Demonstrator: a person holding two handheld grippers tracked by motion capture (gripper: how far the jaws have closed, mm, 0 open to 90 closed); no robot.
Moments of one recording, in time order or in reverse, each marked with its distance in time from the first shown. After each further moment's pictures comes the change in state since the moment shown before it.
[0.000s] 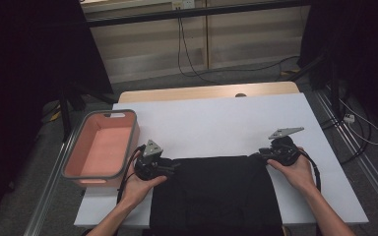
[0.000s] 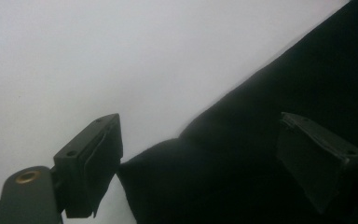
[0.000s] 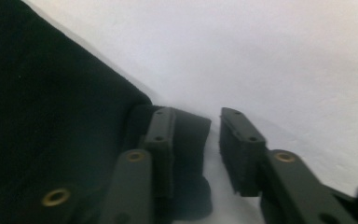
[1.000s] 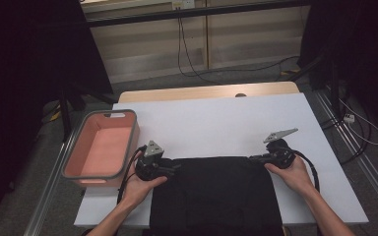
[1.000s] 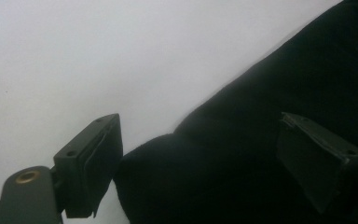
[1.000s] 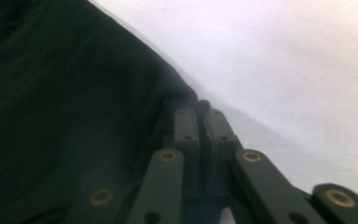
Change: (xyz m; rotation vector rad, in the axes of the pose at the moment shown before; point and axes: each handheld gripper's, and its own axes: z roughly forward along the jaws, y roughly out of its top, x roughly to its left) left arm -0.001 -0.002 0.002 0.008 -0.011 0.000; right arm 0.012 0.001 0.004 0.044 0.128 -0.019
